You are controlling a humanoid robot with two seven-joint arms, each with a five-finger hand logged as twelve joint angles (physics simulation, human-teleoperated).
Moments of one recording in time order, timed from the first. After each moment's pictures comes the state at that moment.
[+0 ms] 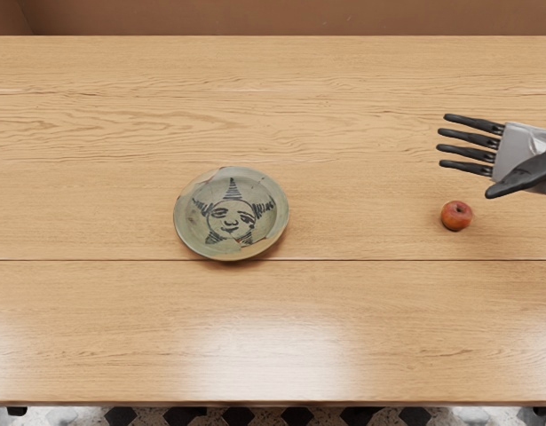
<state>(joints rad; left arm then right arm) 0.01 0.00 -0.24 -0.15 0.00 -0.11 0.28 0.46 -0.80 1.20 1.20 0.00 0.61 -0.61</state>
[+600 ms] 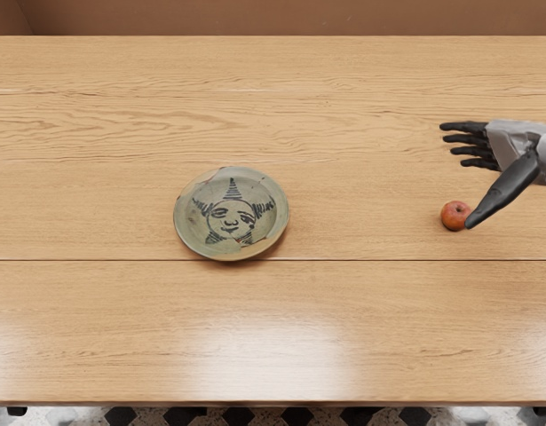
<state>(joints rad) 0.01 0.00 -0.24 -0.15 0.00 -0.11 0.28 0.60 -1.00 0.98 1.65 -0.51 0.23 -0.61</state>
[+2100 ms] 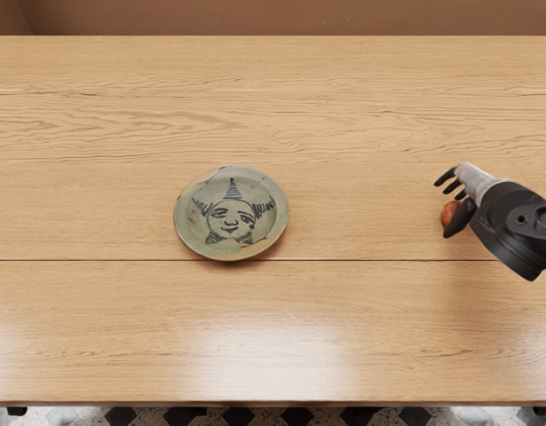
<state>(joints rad) 0.01 0.00 -0.24 -0.15 0.00 -0.11 0.28 1.42 -0.68 -0.45 1.57 -0.54 -0.61 -0.61</state>
